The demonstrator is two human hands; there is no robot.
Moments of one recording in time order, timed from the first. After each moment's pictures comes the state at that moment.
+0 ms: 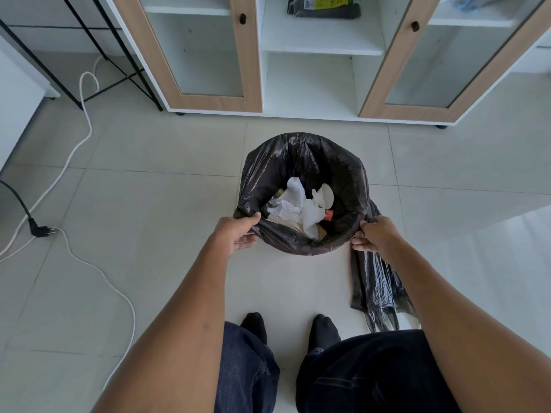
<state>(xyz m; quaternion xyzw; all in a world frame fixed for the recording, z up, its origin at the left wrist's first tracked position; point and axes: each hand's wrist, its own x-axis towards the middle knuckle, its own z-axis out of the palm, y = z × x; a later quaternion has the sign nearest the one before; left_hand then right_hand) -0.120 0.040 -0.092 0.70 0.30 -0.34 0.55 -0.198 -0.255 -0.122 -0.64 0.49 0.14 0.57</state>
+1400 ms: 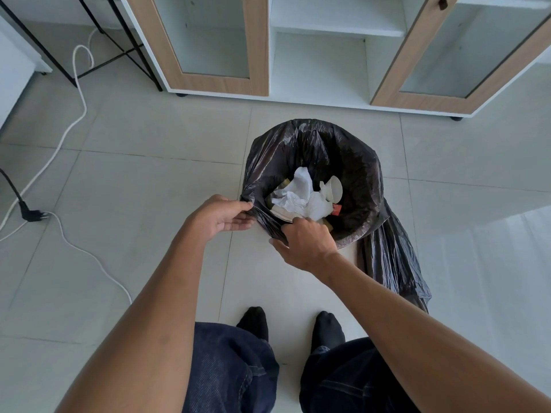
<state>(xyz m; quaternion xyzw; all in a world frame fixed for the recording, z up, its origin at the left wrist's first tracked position) -0.095 0.067 -0.081 0.70 0.24 -0.38 0.55 -0.191 -0.104 -0.120 -0.99 -0.07 0.10 0.06</state>
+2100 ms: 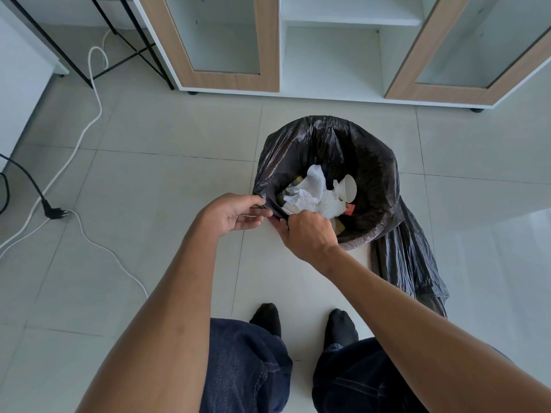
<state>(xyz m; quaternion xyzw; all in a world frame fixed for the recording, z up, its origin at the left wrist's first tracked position) -0.091 0.071 -0.076 0.68 0.24 -0.42 0.55 -0.175 -0.080 -0.117 -0.99 0.00 0.09 0.09</state>
